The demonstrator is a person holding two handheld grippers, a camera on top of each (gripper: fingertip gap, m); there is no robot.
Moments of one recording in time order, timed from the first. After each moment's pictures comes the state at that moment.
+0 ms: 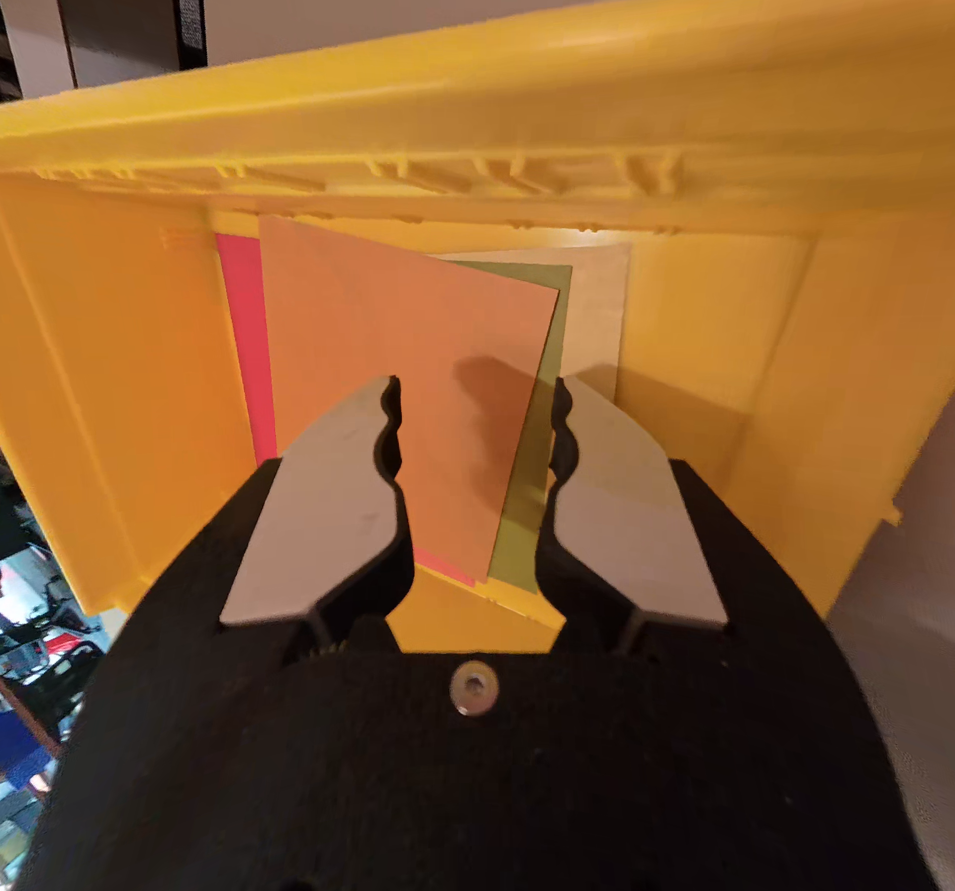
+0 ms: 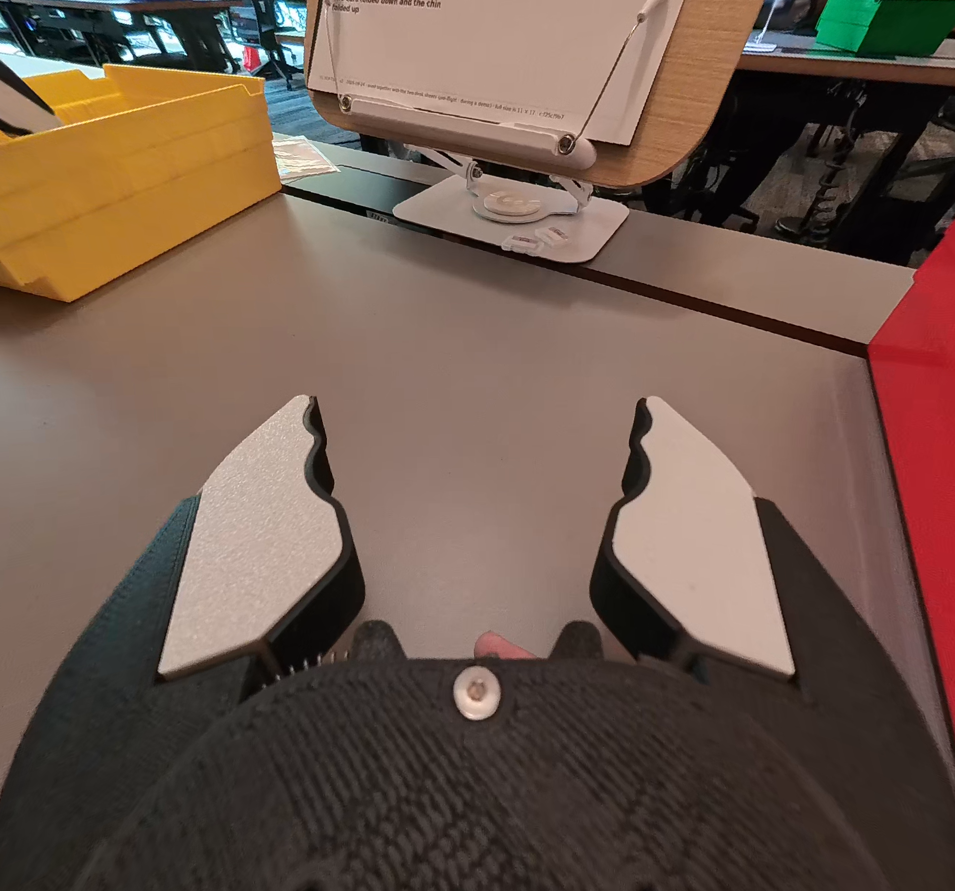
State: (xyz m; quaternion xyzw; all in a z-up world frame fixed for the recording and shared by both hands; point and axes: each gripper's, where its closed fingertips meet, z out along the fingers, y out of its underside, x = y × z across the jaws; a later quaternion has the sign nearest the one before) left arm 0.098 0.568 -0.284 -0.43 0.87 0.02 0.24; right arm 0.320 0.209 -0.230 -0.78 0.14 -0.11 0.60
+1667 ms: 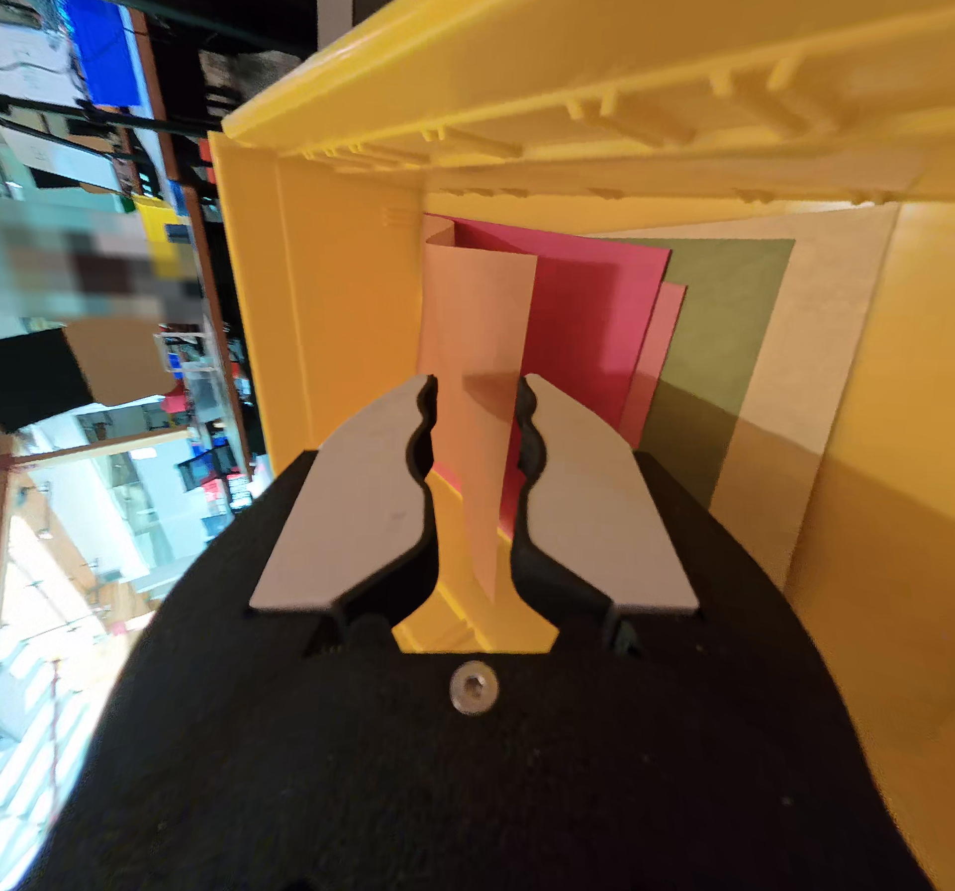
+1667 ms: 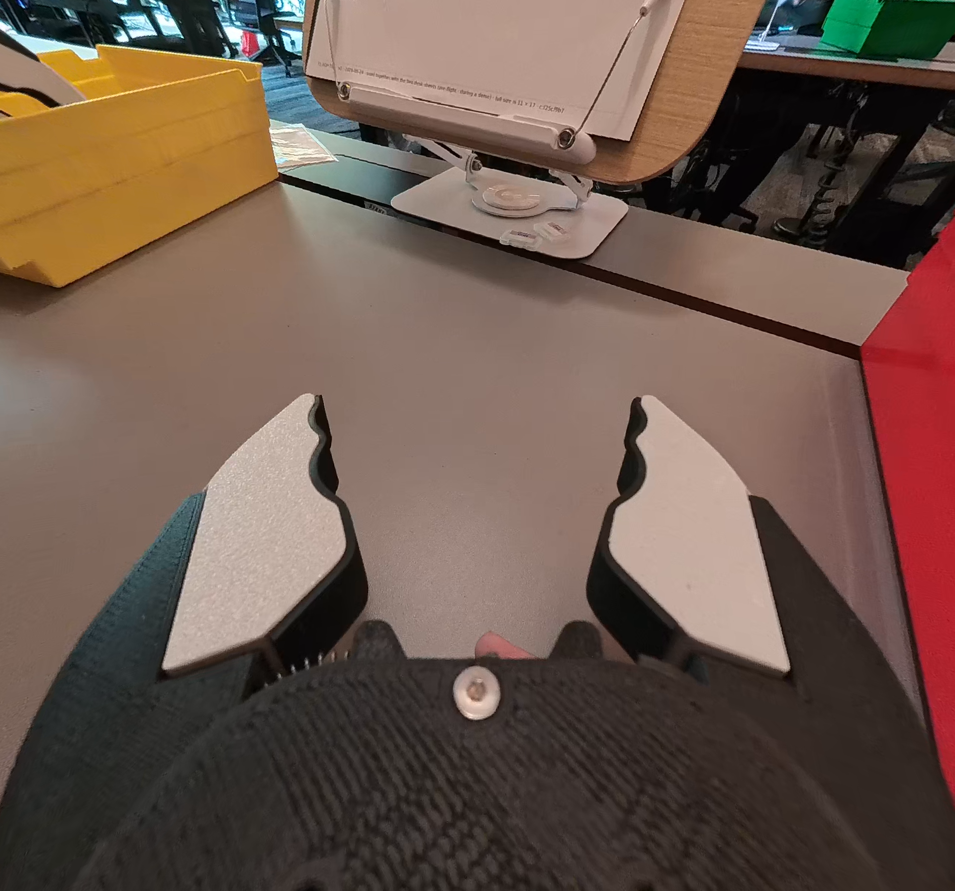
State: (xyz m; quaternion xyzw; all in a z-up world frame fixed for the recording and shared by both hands) left arm 0.121 0.615 -0.258 -0.40 0.80 0.12 0.42; right arm 0.322 0.206 -0.232 -0.78 0.13 -0.12 0.60
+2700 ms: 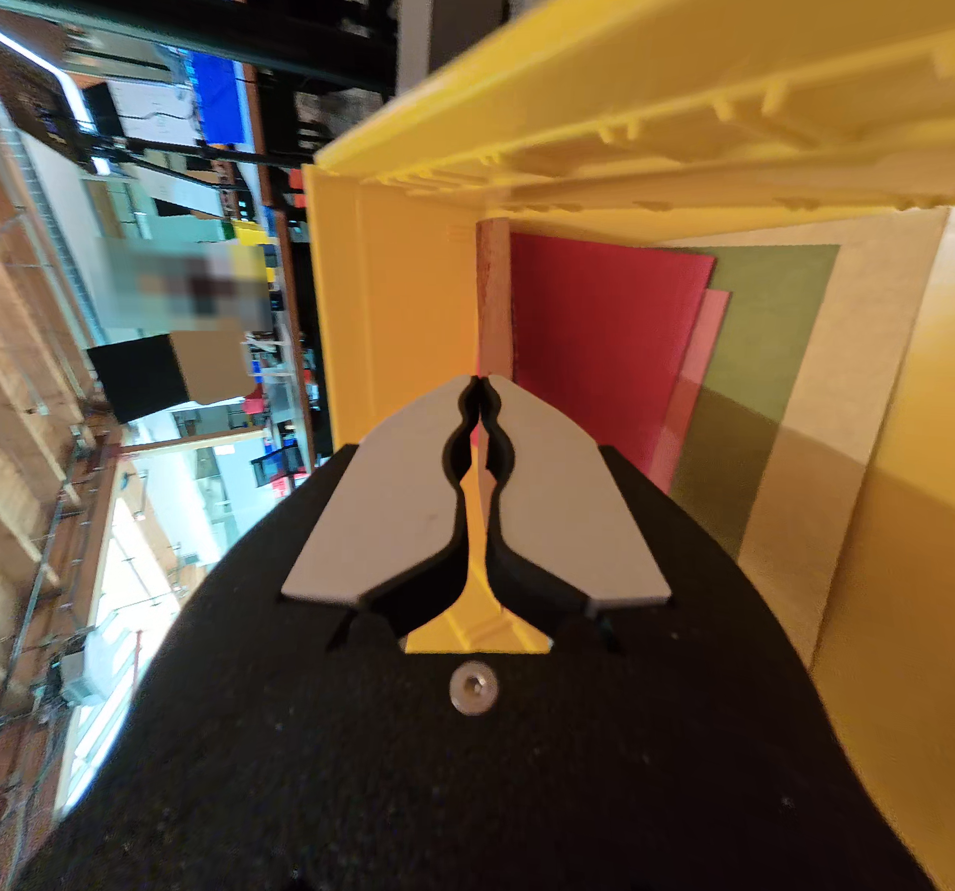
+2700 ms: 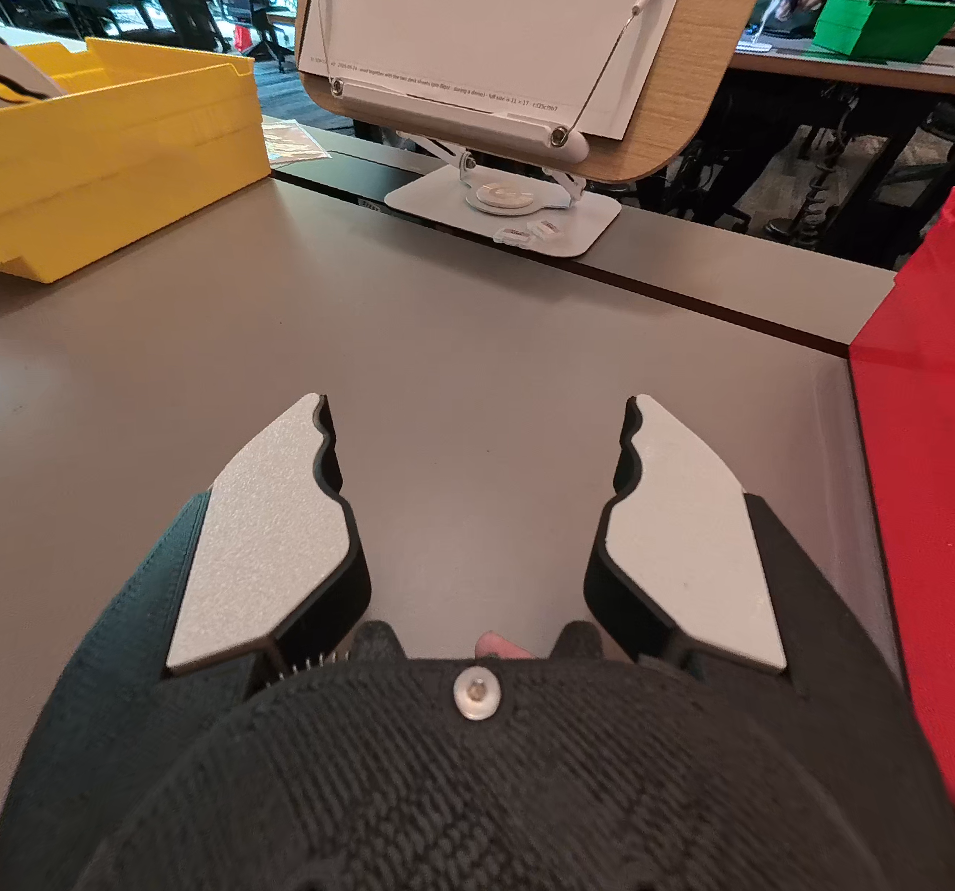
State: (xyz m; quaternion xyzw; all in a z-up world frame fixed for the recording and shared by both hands) left arm 0.124 0.617 -0.237 -0.36 0.78 0.15 0.48; right arm 0.324 0.204 -0.233 -0.78 0.13 -0.12 0.59
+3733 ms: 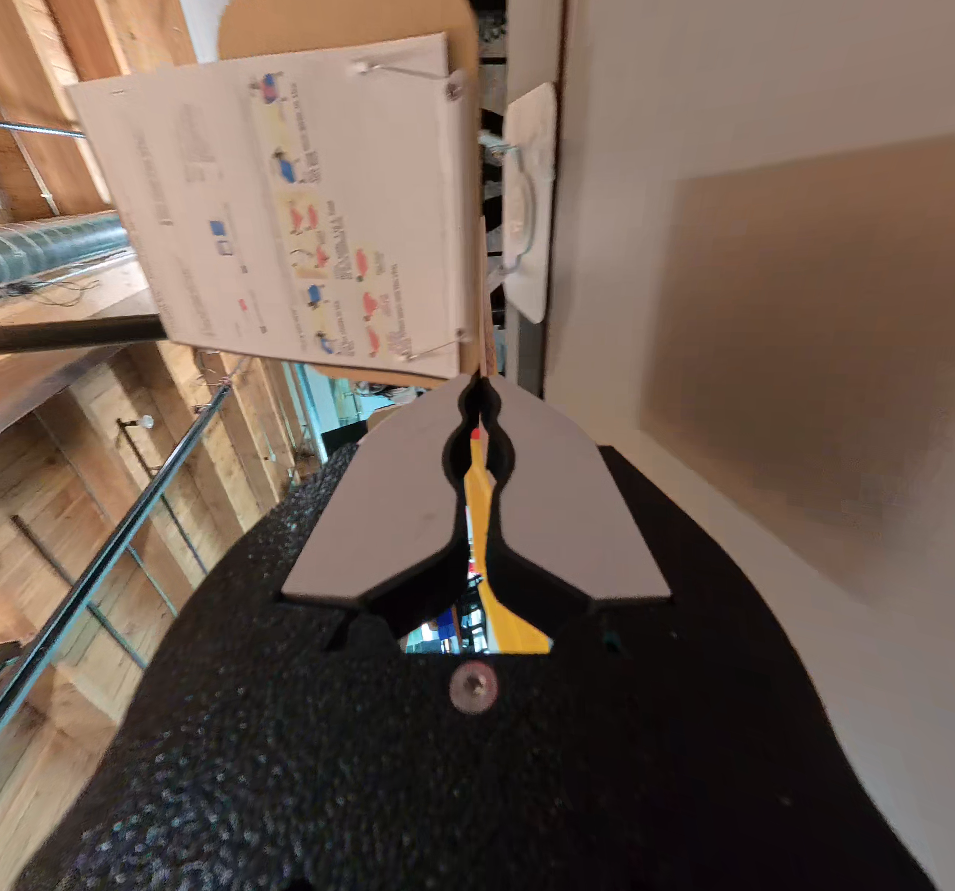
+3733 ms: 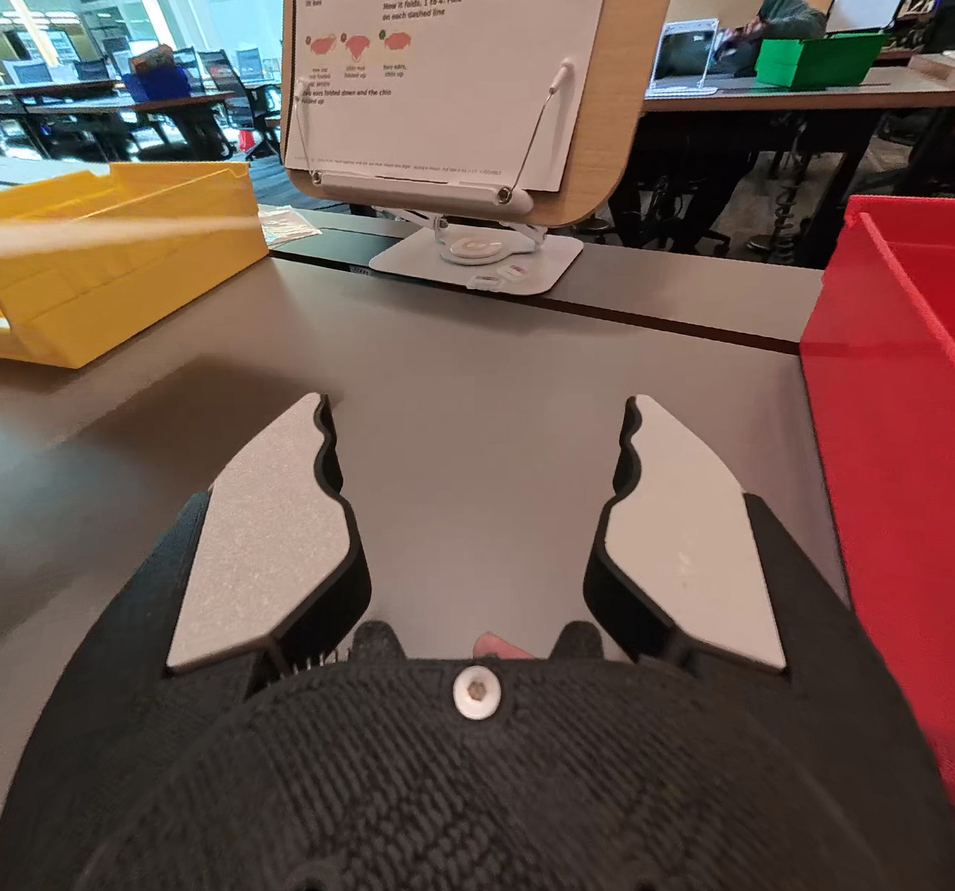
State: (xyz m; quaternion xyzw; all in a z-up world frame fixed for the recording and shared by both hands) left arm 0.173 0.311 -0.158 -0.23 0.74 0.20 0.59; right arm 0.338 0.184 -0.211 -0.74 0.17 -0.11 0.64
